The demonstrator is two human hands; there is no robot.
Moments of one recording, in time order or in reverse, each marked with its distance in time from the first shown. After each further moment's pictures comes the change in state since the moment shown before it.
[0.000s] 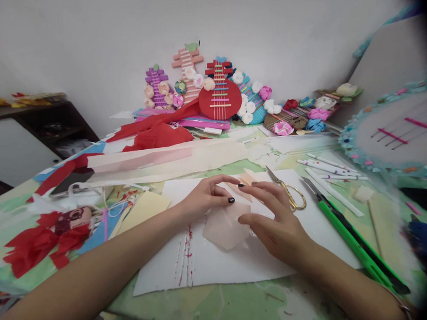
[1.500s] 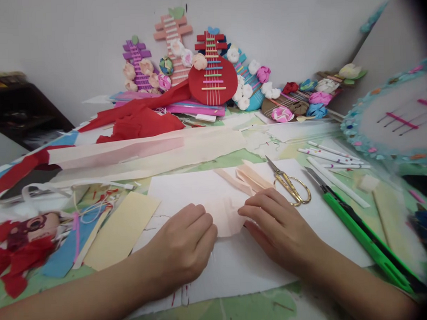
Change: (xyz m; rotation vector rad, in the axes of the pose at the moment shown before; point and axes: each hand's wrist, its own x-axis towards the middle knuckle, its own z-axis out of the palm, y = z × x) left_hand -0.061 -0.015 0.010 1.534 0.070 0.833; right_hand -0.002 -0.001 0.004 -0.011 -0.216 0.040
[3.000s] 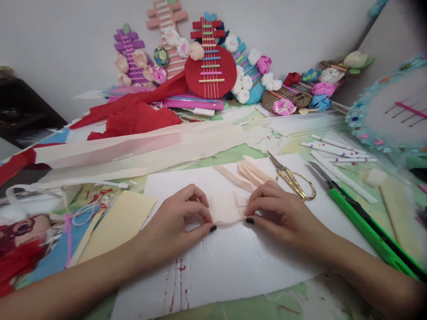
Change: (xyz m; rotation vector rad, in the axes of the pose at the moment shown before) left_hand 0.002 -0.024 0.003 -0.598 -0.198 -0.617; right_hand 0.000 0.020 -0.004 0.373 -0.187 0.310
